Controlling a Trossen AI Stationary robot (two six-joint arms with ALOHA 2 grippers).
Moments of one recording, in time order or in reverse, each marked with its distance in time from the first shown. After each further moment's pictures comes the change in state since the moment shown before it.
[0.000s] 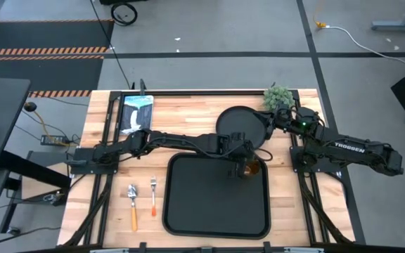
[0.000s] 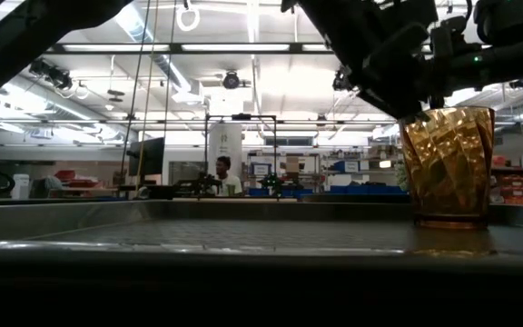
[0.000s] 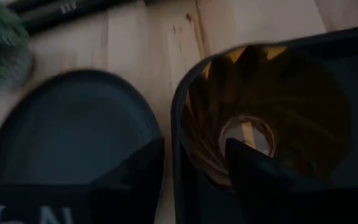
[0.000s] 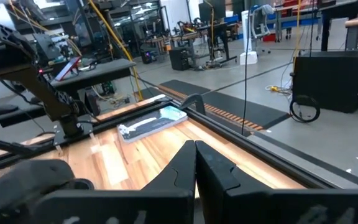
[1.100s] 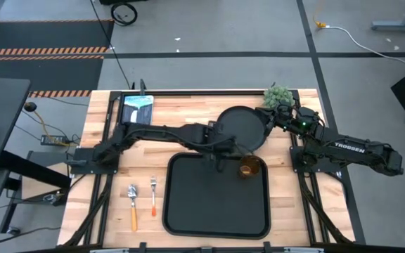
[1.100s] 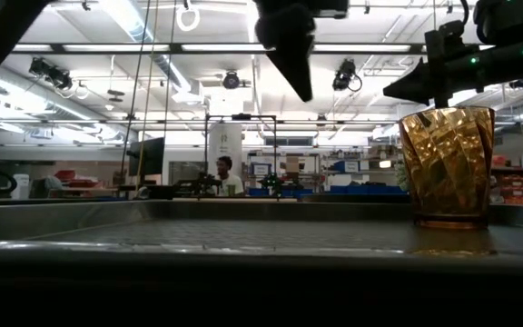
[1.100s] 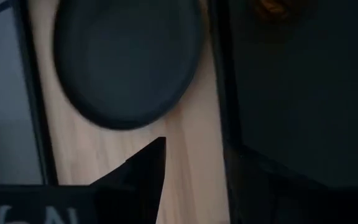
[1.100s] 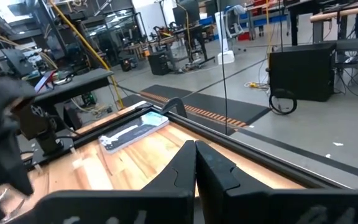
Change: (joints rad) left arm 0.016 -0.267 -0.180 -0.405 -0.141 0.025; right arm -0.001 -0.002 0.000 -0.008 0.113 0.069
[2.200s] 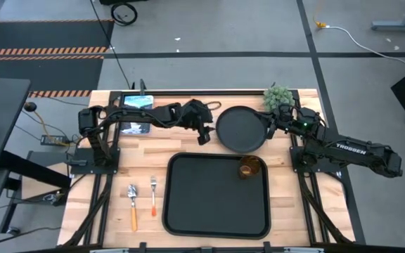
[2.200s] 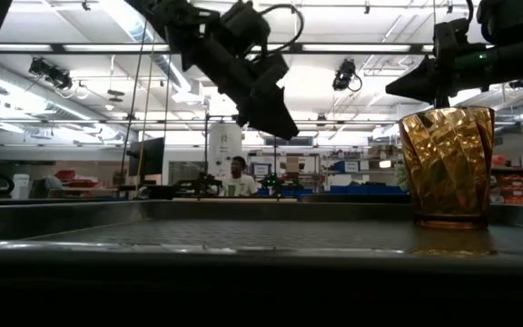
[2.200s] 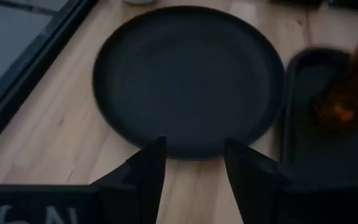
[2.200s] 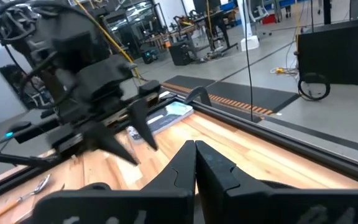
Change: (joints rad) left arm 0.331 -0.361 -0.899 1.043 0.356 -0.237; right arm 0.002 -0.052 0.001 -0.070 -0.113 0.070
